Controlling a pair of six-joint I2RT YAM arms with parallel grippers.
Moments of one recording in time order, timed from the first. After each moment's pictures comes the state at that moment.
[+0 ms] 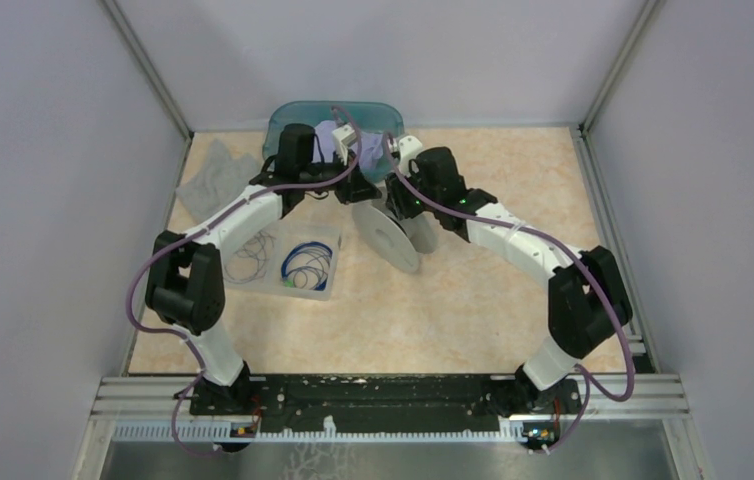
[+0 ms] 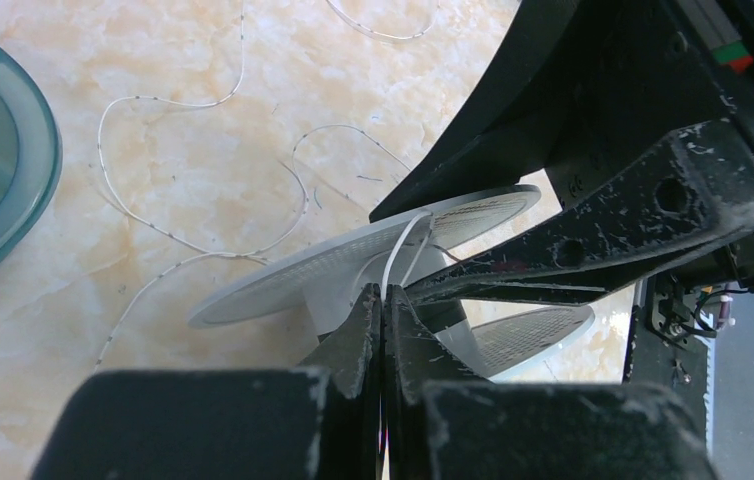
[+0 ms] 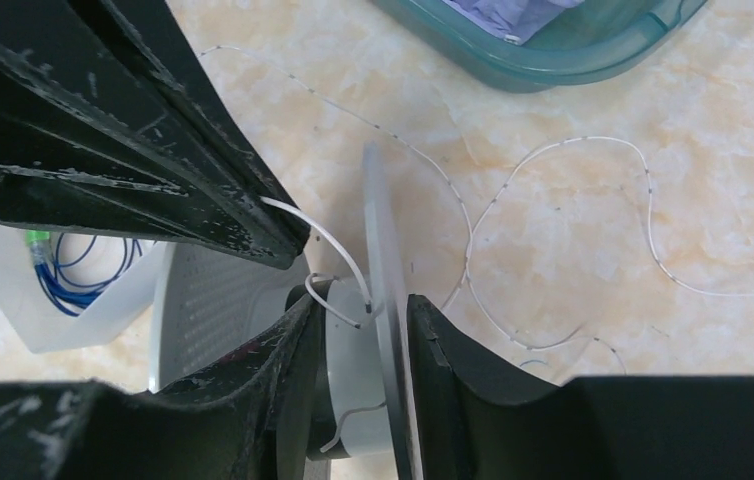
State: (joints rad) left arm -0.41 1.76 1.35 -0.03 0.83 -0.08; right arm 0.59 1.60 1.22 -0.15 -0.13 0.01
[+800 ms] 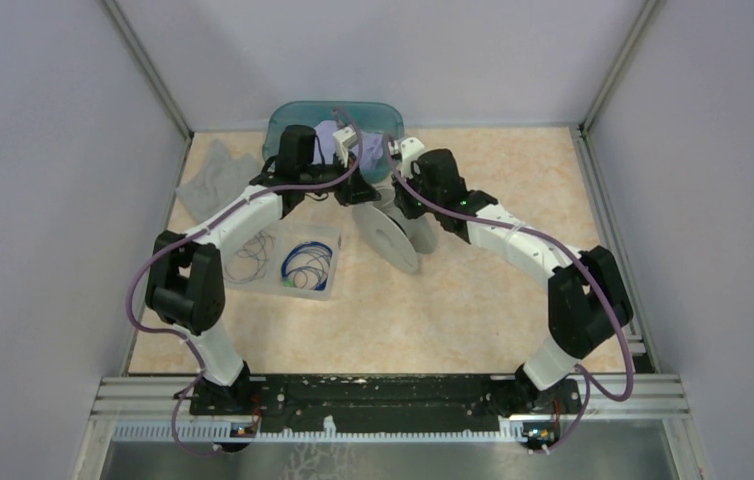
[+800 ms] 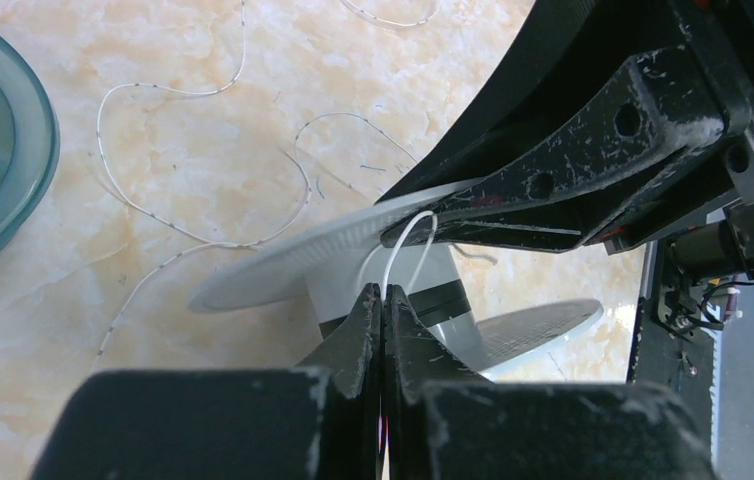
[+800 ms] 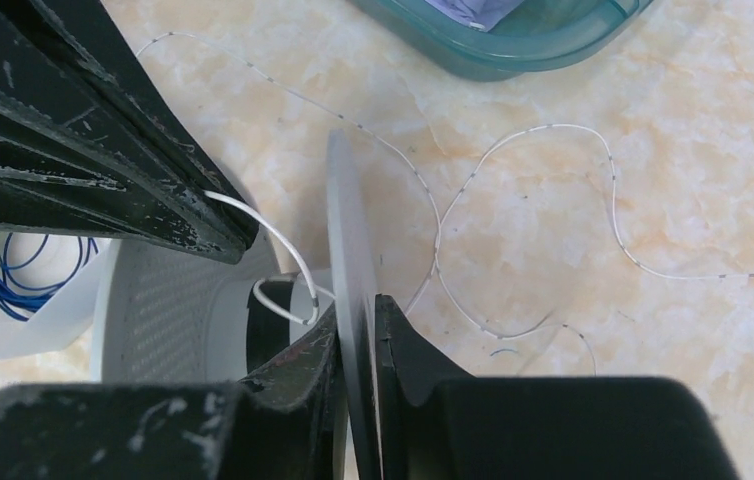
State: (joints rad) left arm -0.41 1.76 1.34 -0.05 0.82 -0.05; right arm 0.59 1.59 1.21 -0.14 -0.09 -0.02
